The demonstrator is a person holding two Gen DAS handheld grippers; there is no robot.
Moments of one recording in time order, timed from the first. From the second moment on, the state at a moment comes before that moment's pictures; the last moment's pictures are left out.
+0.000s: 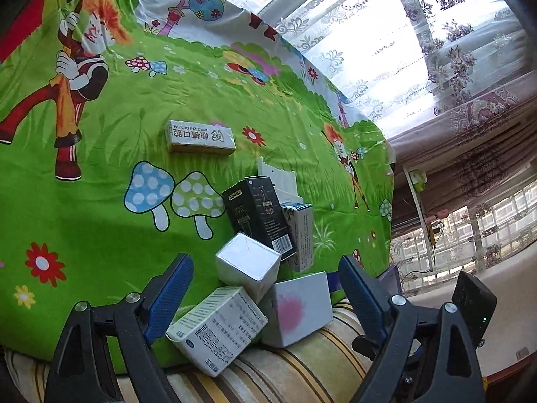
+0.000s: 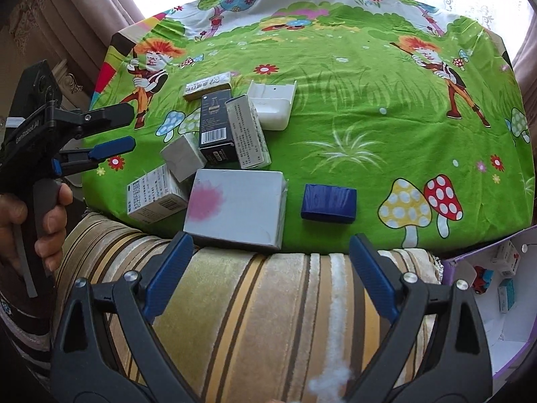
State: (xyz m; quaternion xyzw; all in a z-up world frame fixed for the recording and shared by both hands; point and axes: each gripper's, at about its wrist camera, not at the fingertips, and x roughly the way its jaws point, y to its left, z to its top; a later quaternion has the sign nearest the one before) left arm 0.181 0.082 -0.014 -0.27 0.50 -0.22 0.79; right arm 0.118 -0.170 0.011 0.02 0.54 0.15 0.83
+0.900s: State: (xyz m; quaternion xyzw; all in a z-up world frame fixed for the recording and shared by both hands) left arm 0.197 0.060 -0.048 -0.20 0.53 -0.27 0.78; right arm 0.137 -0.109 -0.028 -0.03 0.59 0.14 0.80
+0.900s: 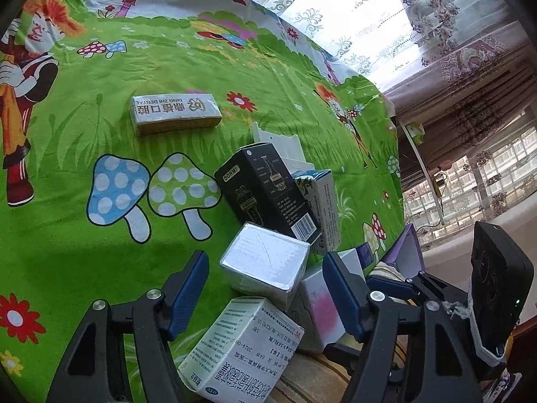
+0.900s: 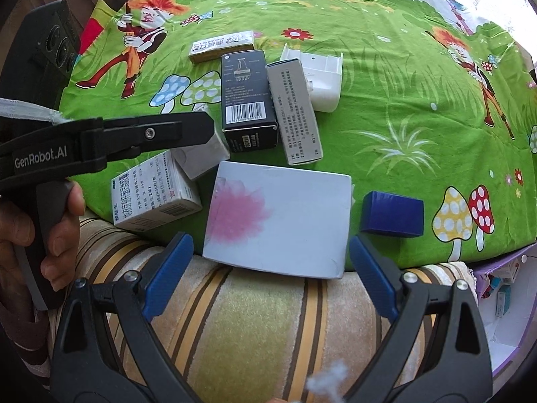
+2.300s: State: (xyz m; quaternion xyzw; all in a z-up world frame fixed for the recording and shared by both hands) left arm 0.136 0.077 0.004 -0.26 0.43 -0.24 0.83; right arm 0.120 -0.128 -0.006 -0.02 0.54 0.13 0.83
